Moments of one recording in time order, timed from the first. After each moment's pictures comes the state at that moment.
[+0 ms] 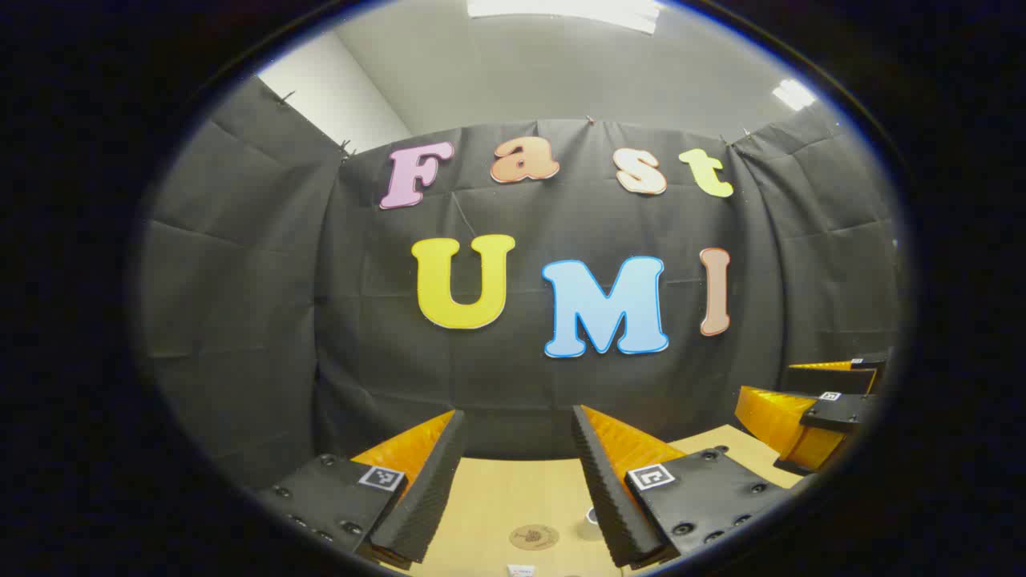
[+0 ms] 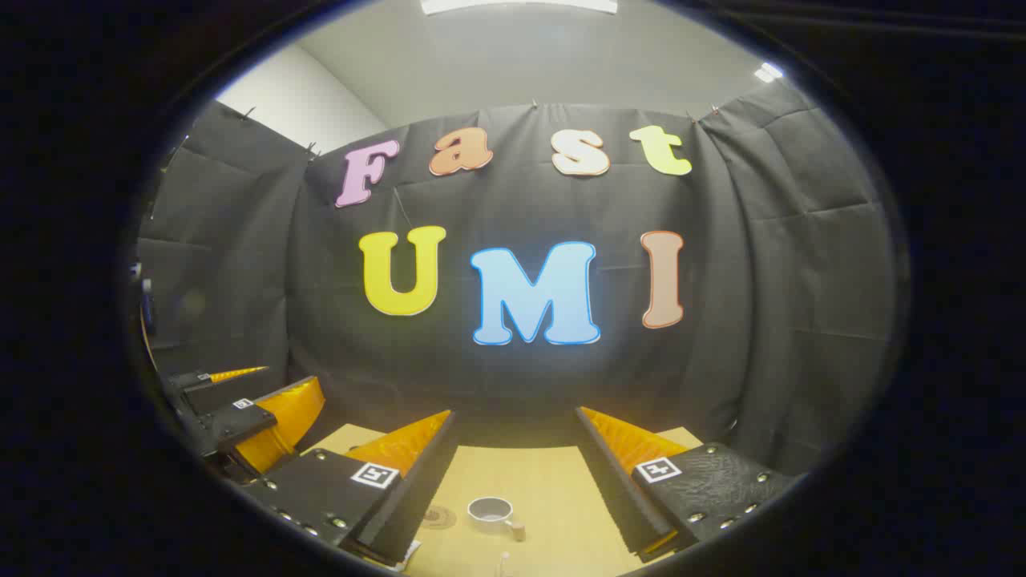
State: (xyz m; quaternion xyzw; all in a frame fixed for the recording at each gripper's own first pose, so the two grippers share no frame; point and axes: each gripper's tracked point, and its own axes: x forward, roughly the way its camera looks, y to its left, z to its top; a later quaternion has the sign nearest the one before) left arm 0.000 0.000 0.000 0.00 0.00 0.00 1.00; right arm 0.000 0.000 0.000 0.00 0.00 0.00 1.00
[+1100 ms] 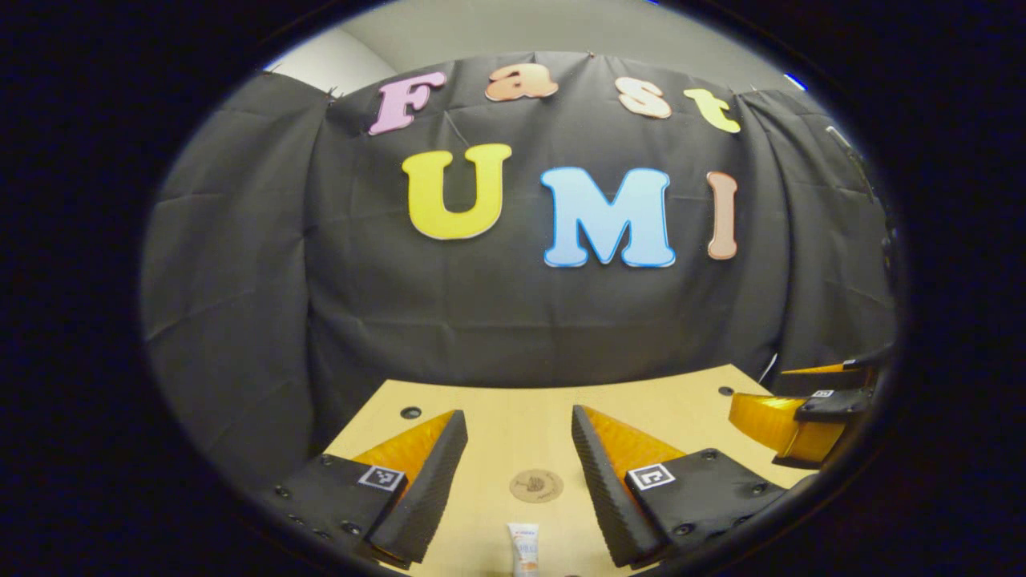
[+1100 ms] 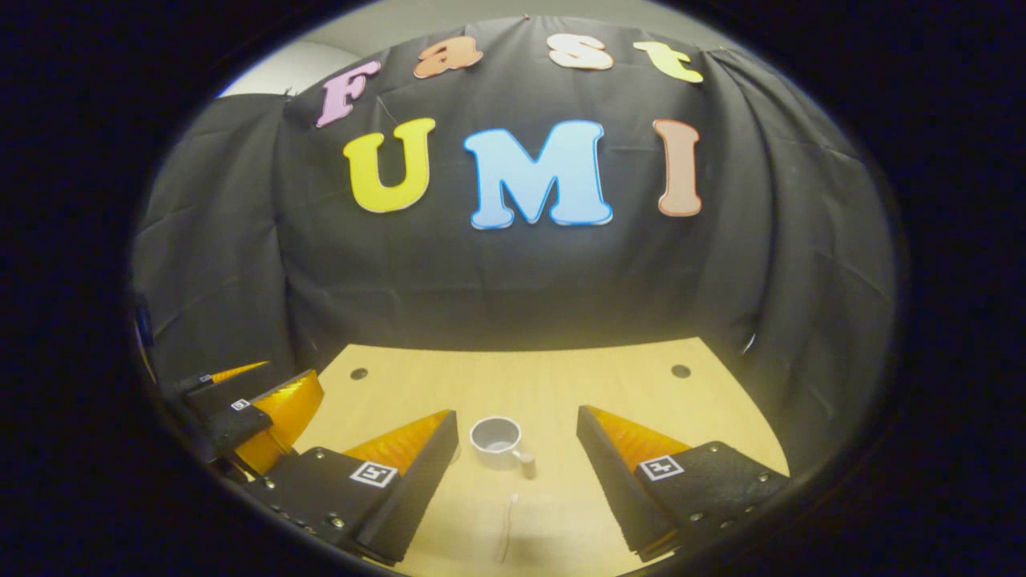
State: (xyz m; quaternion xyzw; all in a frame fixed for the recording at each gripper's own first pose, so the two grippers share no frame) left arm 0.007 0.004 -0.139 -0.01 0.17 0.00 0.98; right arm 0.018 0.005 -0.134 0.02 0.22 0.02 0.98
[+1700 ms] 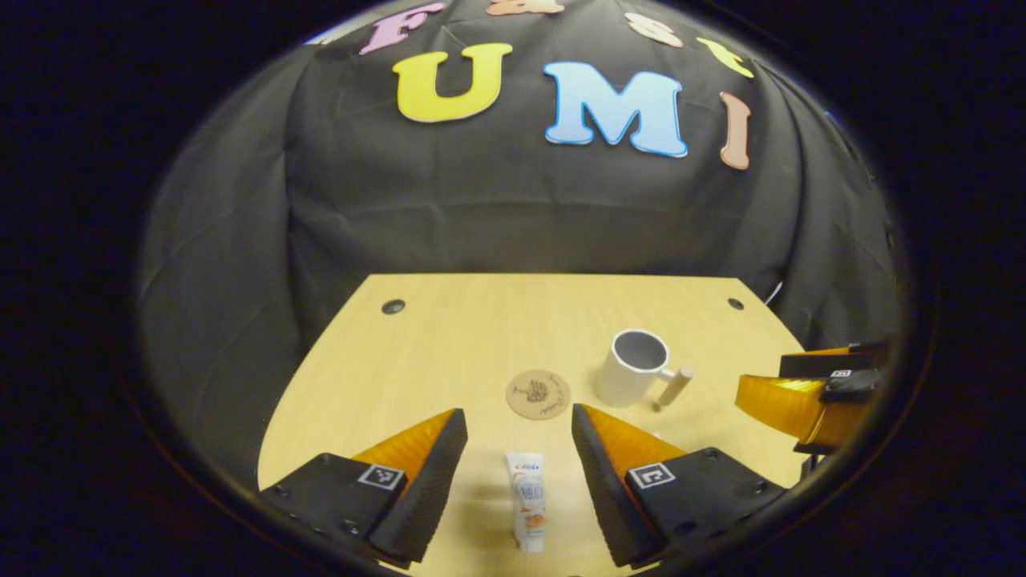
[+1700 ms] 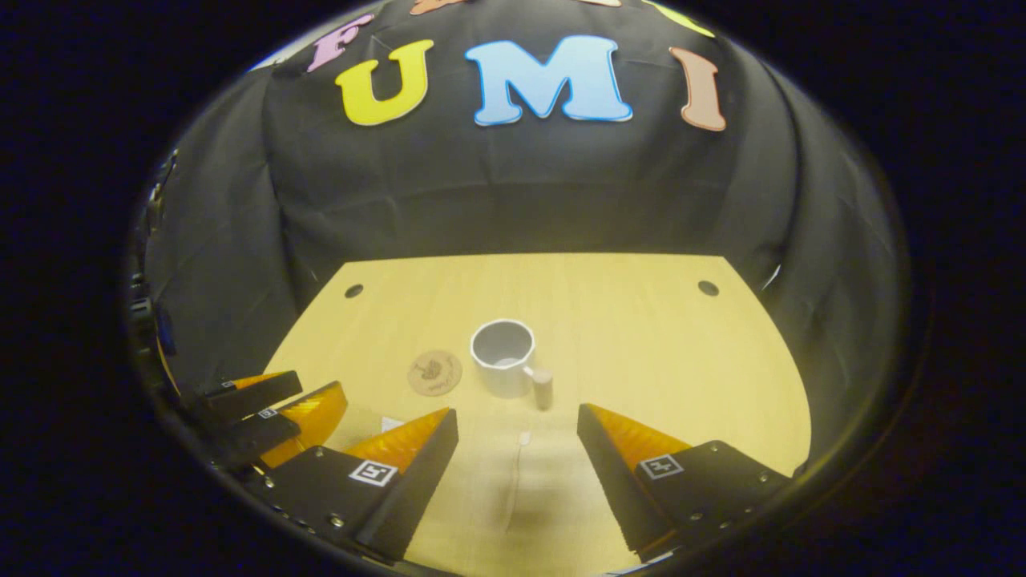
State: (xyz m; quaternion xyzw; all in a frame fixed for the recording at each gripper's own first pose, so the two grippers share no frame) left arm -0.023 0.013 -0.300 -0.03 0.35 -0.01 0.94; right arm 0.007 0.018 -0.254 0.03 0.37 0.04 0.93
